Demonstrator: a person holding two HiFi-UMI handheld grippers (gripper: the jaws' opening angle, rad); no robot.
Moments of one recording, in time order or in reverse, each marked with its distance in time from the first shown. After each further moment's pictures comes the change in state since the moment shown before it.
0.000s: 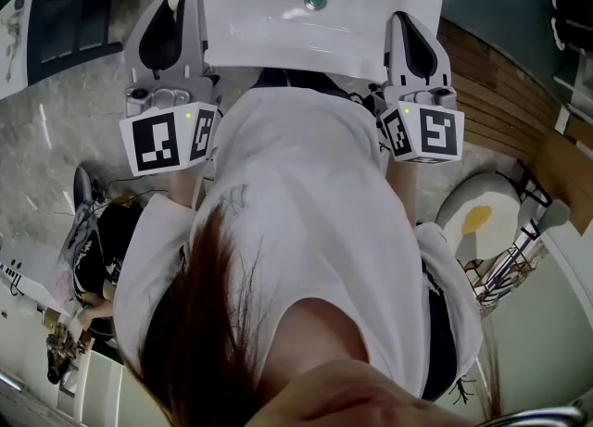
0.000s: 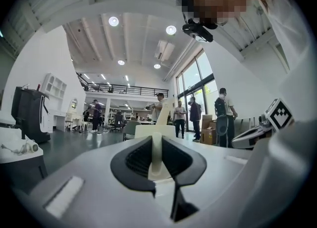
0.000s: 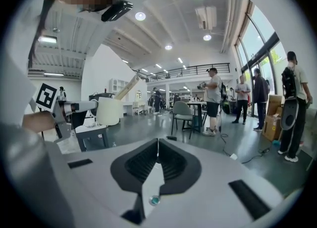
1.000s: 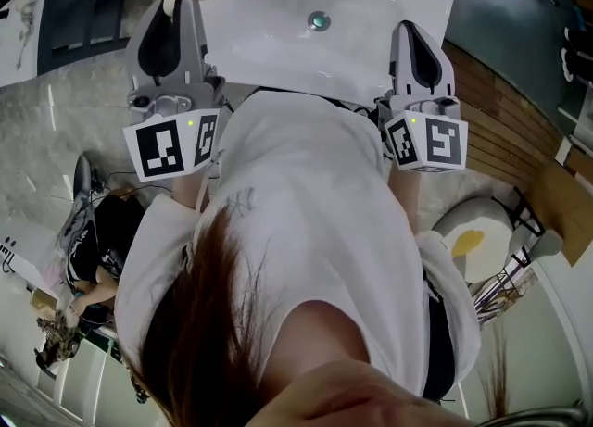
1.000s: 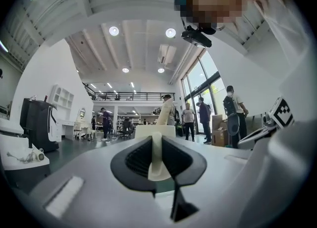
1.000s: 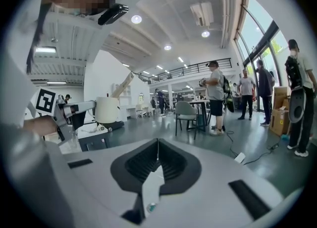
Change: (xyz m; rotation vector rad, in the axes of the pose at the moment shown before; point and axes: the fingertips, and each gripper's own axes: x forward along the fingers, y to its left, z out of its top) left arm 0.032 0.017 0.012 0.048 -0.053 0.114; right arm 0.046 -0.027 0.008 0.047 -0.007 0.070
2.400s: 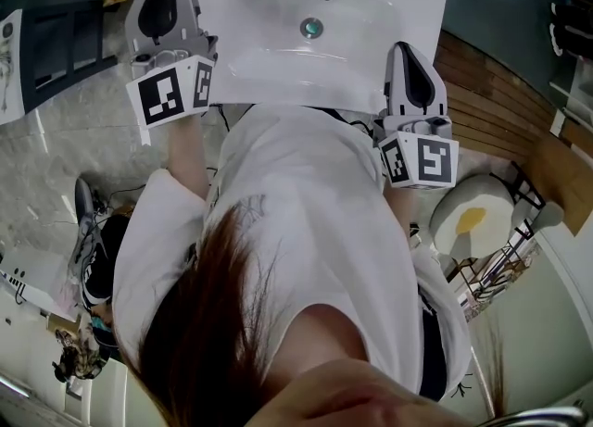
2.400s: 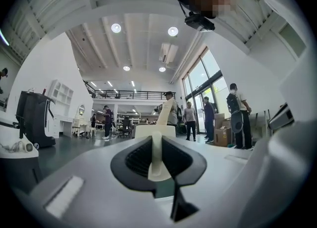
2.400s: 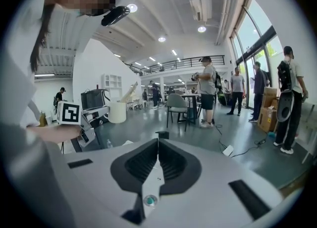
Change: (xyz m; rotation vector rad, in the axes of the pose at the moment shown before) left arm 0.090 0.045 -0.075 -0.019 -0.011 -0.005; right arm 0.007 0.000 -0.020 0.004 0.102 -0.117
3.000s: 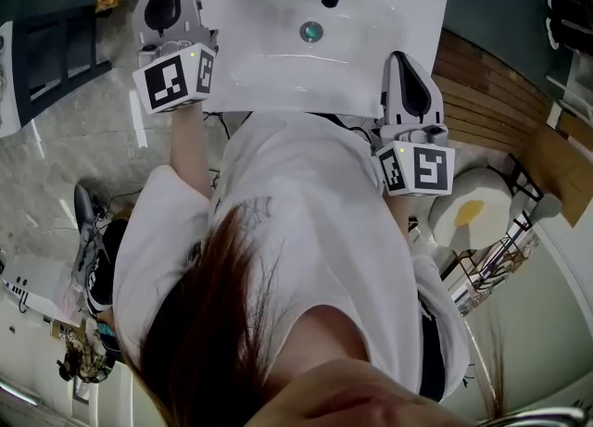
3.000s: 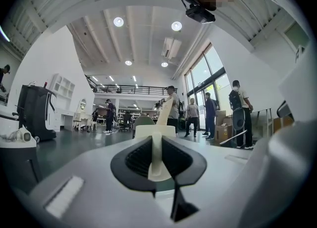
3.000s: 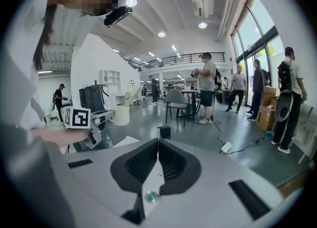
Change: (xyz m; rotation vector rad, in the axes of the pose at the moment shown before) left arm 0.029 0.019 -0.056 -0.032 0.057 0.010; right arm 0.015 0.008 -0.011 -0.003 0.057 -0.016
